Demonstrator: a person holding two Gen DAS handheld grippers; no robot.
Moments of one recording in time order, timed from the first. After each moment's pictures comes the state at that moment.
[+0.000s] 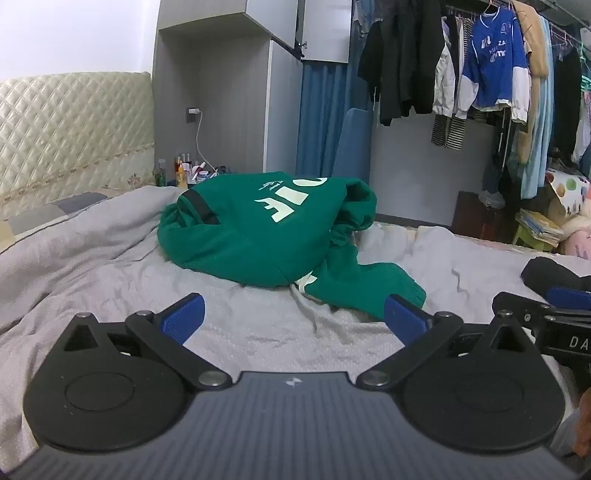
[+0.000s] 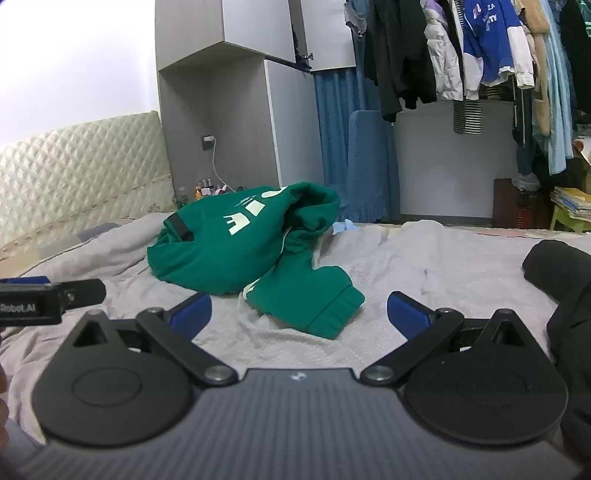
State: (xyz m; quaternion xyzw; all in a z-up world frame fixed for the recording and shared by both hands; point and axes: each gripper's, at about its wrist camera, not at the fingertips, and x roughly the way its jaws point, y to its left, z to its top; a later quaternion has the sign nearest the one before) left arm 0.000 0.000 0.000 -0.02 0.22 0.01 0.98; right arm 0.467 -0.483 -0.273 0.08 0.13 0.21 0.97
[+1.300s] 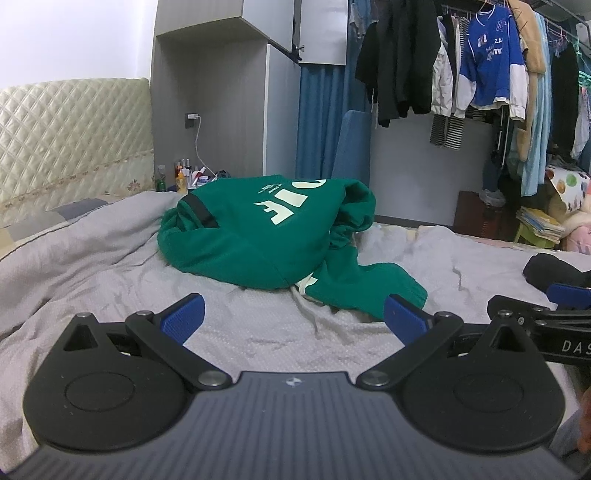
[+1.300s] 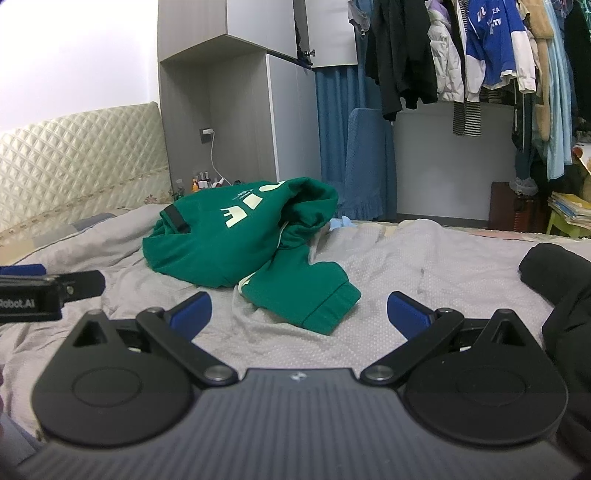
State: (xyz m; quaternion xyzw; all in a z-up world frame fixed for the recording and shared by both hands) left arm -0.003 -0.003 -0.002 -0.01 0.21 0.01 0.98; right arm 0.466 -0.478 -0.275 0.06 0.14 0.20 0.97
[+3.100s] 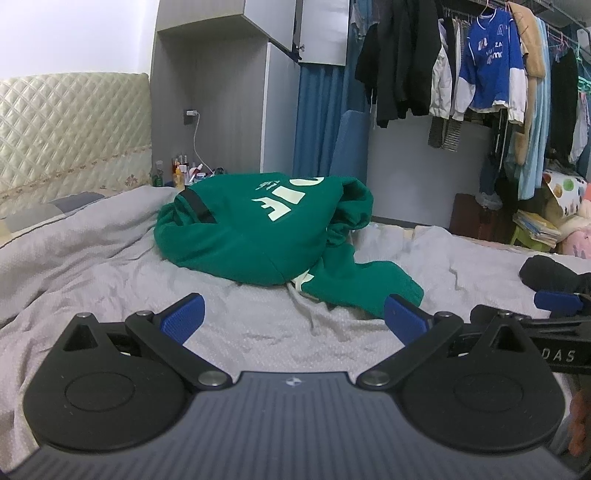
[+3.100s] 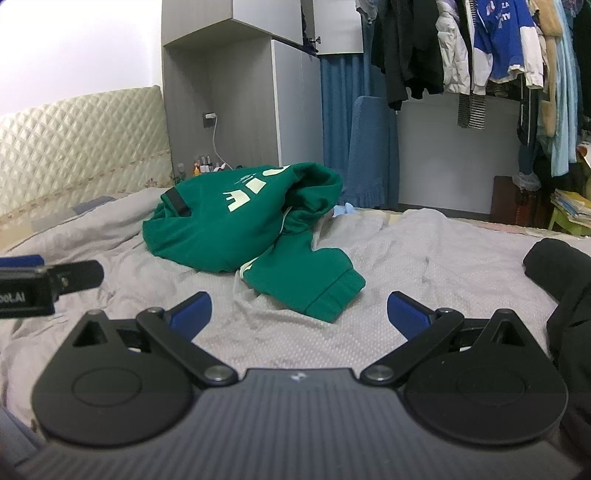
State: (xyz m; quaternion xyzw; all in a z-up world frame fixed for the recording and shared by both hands) left arm -0.003 0.000 -0.010 -0.03 0.21 0.00 0.98; right arm 0.471 -0.466 -0.279 0.04 0.16 0.20 0.97
